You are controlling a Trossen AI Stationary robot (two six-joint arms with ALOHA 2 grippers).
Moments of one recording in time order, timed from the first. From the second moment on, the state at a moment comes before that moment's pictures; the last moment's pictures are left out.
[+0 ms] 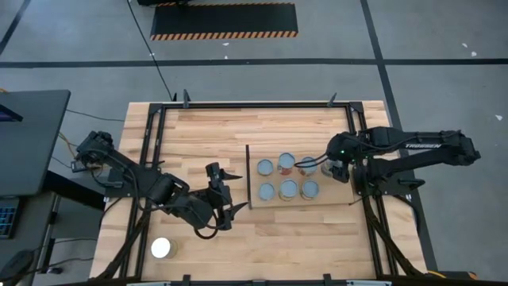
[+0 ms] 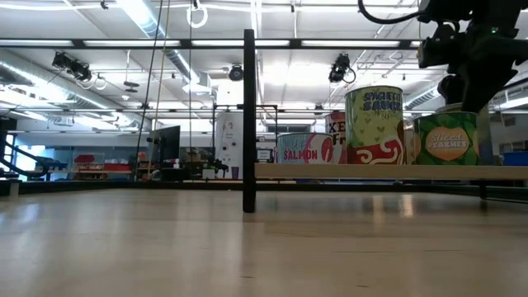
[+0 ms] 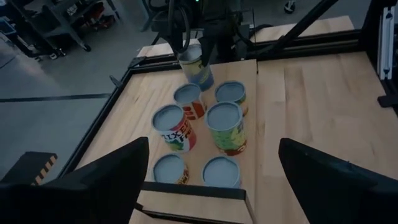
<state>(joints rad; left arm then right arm) -0.55 1.50 1.42 -0.56 -0.81 -0.22 -0.11 0.85 0.74 -1.10 0.11 0.21</state>
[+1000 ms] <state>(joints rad) -0.55 1.44 1.43 -0.92 -0.34 -0.75 0.09 0.85 0.99 -1.05 0.14 0.38</state>
